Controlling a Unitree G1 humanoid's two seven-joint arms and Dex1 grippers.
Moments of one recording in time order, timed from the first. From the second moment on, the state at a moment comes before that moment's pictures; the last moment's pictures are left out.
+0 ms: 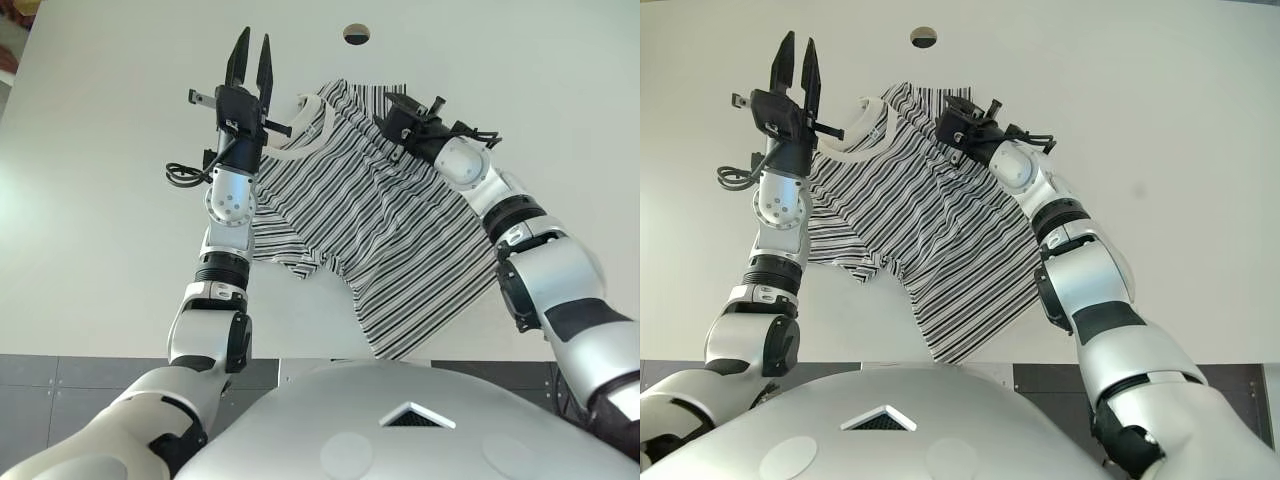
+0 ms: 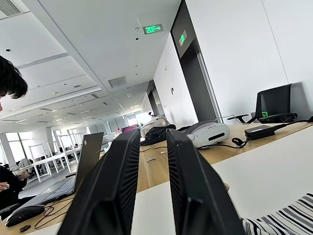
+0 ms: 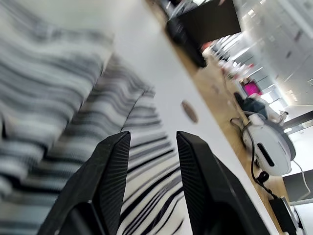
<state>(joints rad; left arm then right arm) -0.38 0.17 0.02 0.73 0.12 -0.87 -0.06 -0.78 -0.17 0.38 1.26 -0.50 -0.56 0.15</state>
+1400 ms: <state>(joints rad) -0.21 0.23 -0.10 0.27 -0.23 0.08 -0.50 -0.90 -0.59 0.06 1.23 -0.26 -0.47 0.32</state>
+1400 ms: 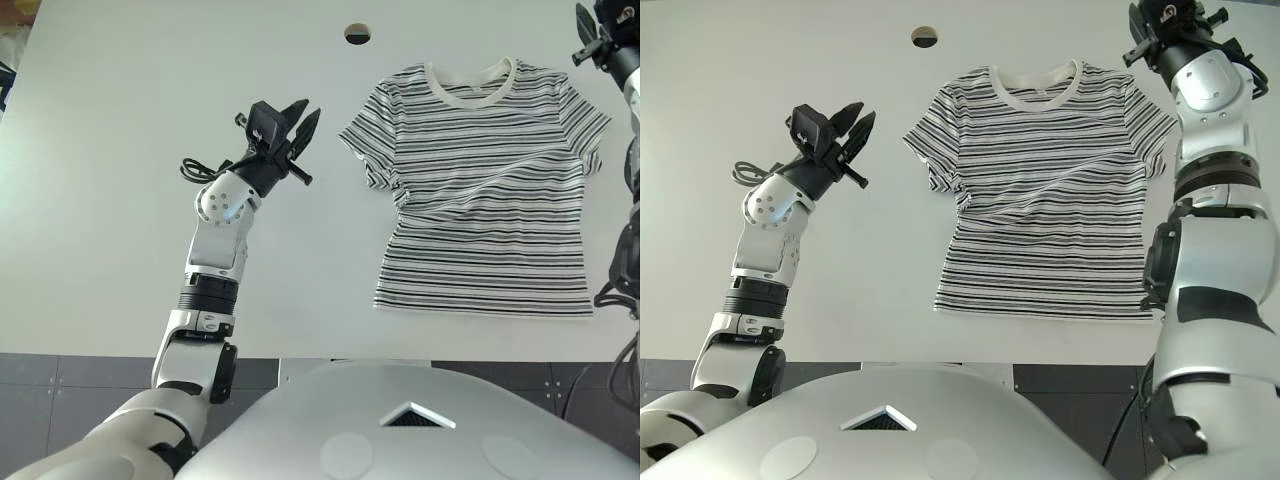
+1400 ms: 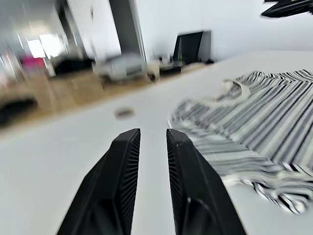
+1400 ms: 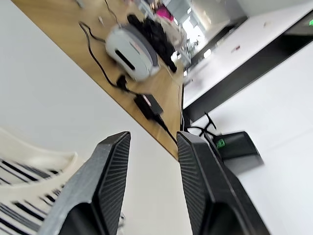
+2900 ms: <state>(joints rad) -0.51 0.04 0.07 0.69 -0.41 0.51 -0.47 -0.84 -0.50 0.10 1.09 -0.26 -0.54 0.35</state>
